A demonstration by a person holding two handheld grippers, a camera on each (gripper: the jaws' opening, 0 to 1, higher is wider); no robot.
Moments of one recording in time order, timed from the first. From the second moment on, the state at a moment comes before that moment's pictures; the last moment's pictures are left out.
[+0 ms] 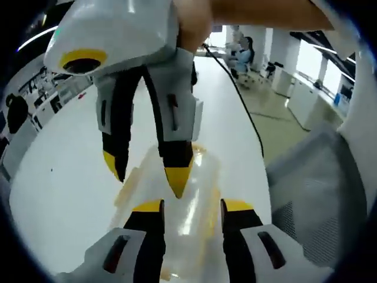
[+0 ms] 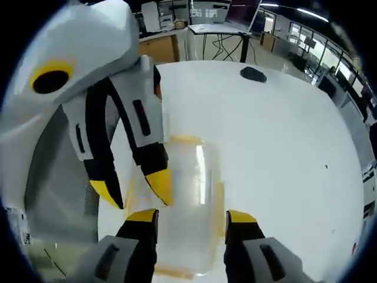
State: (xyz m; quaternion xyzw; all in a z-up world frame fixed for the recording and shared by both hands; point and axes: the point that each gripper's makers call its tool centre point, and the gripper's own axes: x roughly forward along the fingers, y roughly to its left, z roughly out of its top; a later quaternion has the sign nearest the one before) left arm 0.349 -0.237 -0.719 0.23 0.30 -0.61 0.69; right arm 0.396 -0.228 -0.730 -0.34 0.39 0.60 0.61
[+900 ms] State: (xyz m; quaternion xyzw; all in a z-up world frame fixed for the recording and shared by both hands) left arm 0.370 -0.204 -0.697 0.24 0.26 -0.63 0.69; right arm 0.370 -0.239 -0.705 -0.25 0.31 0.58 0.71
